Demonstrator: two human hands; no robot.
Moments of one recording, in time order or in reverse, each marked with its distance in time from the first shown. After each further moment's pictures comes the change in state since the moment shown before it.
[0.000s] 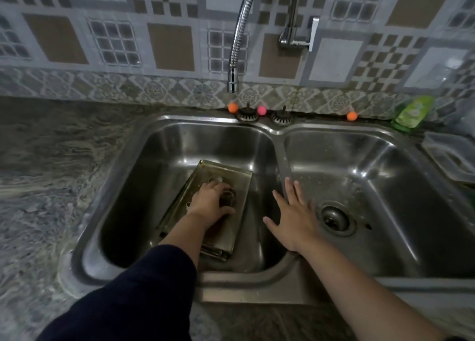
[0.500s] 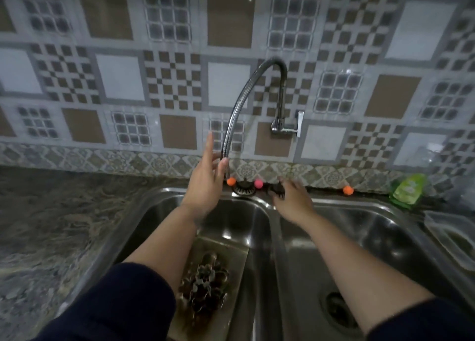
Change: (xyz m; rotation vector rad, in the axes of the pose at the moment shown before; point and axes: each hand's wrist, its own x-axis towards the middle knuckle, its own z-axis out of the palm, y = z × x) left_hand 0.046 0.116 -0.161 -0.466 0.560 0.306; right_hand 0.146 0.020 -0.141 0.378 0.289 0.016
